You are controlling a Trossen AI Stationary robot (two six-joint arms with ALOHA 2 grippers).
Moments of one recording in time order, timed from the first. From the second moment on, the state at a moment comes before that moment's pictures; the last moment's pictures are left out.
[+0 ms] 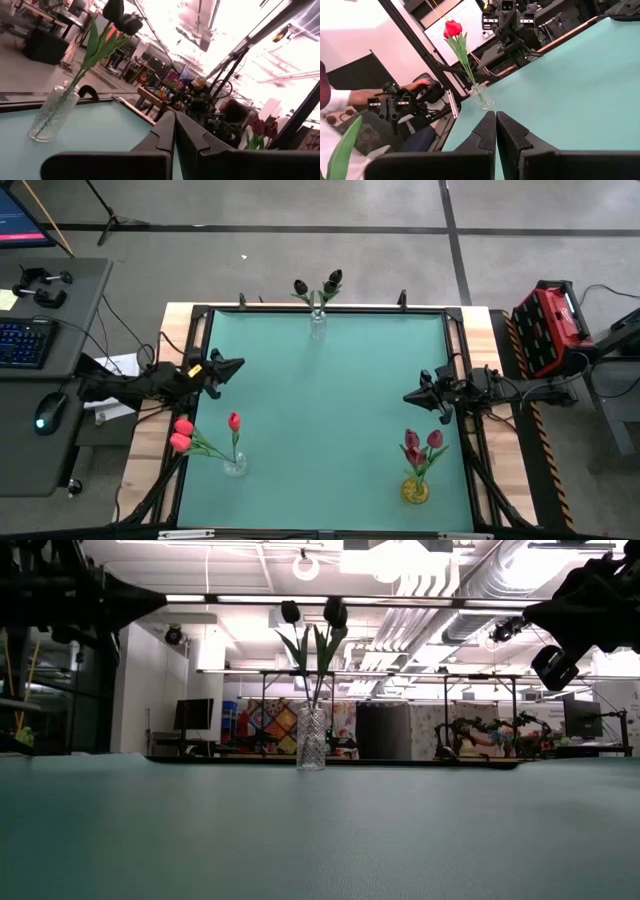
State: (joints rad) left arm -0.07 0.00 0.01 0.23 -0.43 -0.49; right arm 0.07 0.01 0.01 0.02 -0.06 0.58
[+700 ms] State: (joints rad) left arm -0.05 0.00 0.01 0.03 -0.12 -0.07; right arm 0.07 0.01 0.01 0.02 -0.06 0.58
